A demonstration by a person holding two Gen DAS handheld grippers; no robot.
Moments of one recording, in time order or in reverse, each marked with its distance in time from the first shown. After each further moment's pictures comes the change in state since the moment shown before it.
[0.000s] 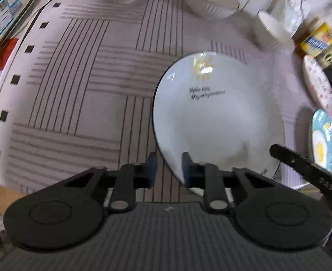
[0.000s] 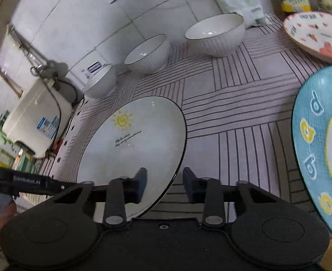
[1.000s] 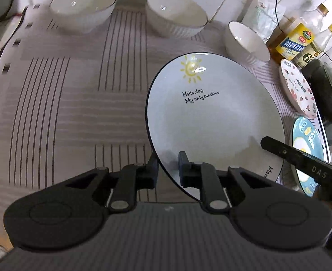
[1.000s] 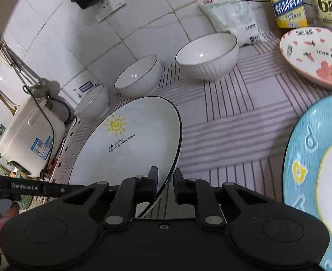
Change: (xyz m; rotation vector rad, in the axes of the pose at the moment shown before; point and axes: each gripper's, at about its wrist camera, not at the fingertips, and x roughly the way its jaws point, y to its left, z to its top) left arm 0.015 -0.022 0.053 0.138 -0.013 -0.091; right arm 0.003 -0.009 0.035 0.000 -0.057 -0.036
